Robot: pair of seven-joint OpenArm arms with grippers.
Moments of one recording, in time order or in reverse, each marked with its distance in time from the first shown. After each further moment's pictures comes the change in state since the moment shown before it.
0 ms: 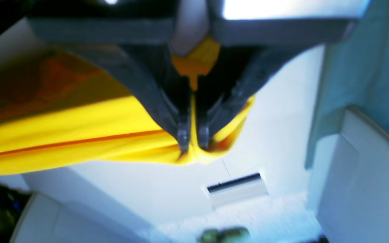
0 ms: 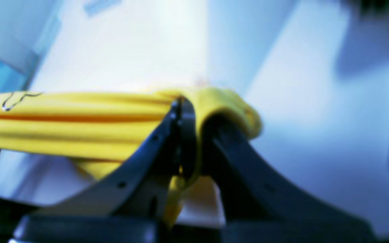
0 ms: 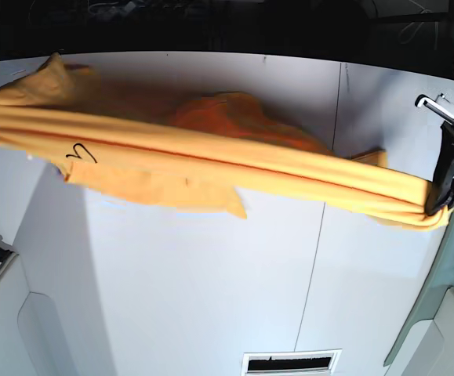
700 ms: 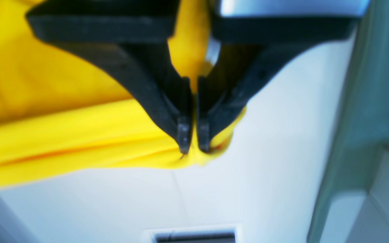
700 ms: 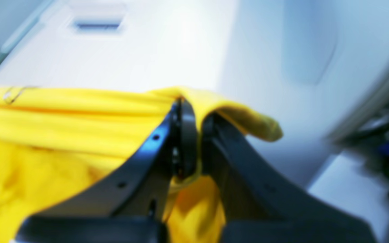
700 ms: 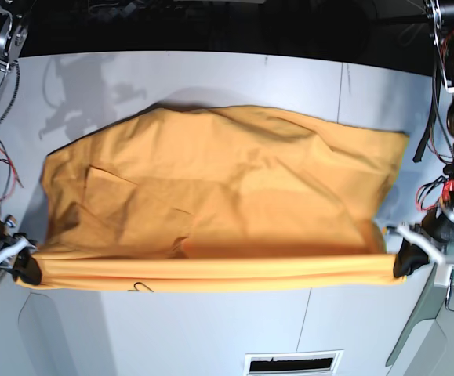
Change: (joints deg) left arm -37.9 -6.7 29.6 -55.0 19.2 11.7 -10.6; right arm 50.6 8.7 -36.5 -43.3 -34.4 -1.7 15.9
